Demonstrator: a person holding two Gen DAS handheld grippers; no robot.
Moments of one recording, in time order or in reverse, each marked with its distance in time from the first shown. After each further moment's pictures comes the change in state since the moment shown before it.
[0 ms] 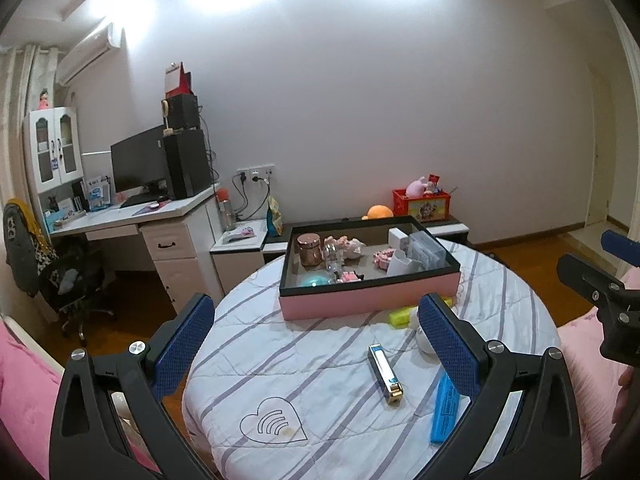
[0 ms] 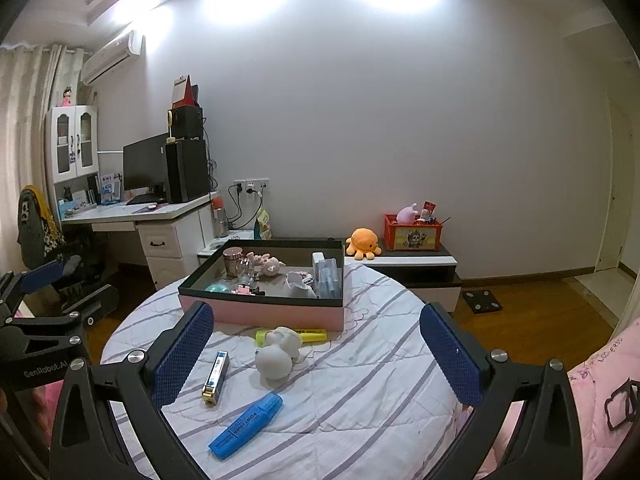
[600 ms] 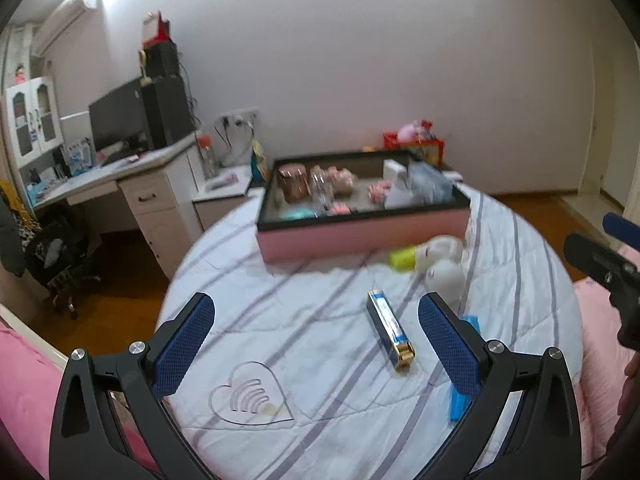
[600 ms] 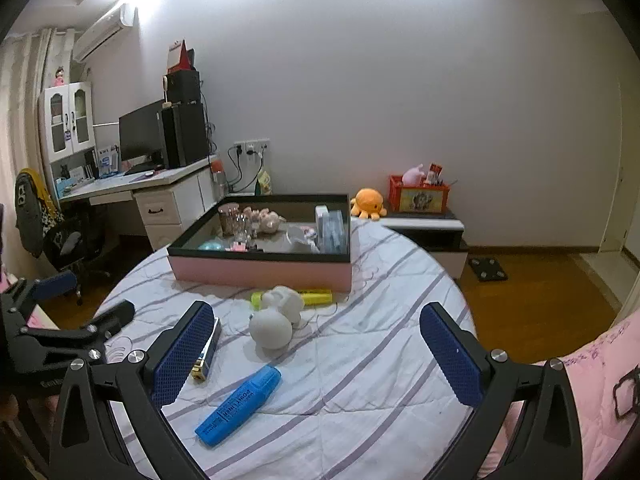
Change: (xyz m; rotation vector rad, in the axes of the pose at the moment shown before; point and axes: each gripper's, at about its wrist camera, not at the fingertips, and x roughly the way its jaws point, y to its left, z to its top) left arm 0.066 -0.009 -0.039 0.011 0.214 -0.051; right arm 0.045 -0.003 -0.027 0.013 0.151 0.016
